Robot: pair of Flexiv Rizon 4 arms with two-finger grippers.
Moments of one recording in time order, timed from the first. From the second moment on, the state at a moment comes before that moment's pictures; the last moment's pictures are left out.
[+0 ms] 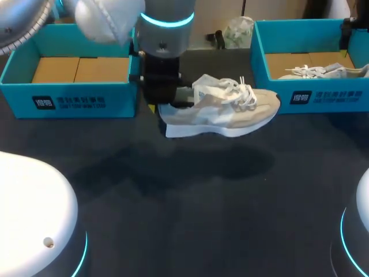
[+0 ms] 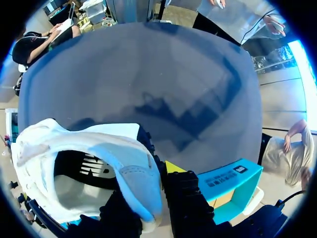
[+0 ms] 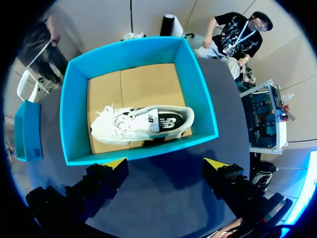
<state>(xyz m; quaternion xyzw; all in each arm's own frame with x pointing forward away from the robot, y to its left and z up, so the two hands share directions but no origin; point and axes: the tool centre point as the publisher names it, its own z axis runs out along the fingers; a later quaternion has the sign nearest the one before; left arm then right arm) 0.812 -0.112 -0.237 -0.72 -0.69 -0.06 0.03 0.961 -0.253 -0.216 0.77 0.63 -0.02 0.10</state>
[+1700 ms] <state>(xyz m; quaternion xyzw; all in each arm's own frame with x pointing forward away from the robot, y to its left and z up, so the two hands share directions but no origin) 0.784 -0.135 -0.363 -0.73 -0.68 -0.07 0.07 0.961 -0.253 -0.216 0.77 0.63 -0.02 0.10</state>
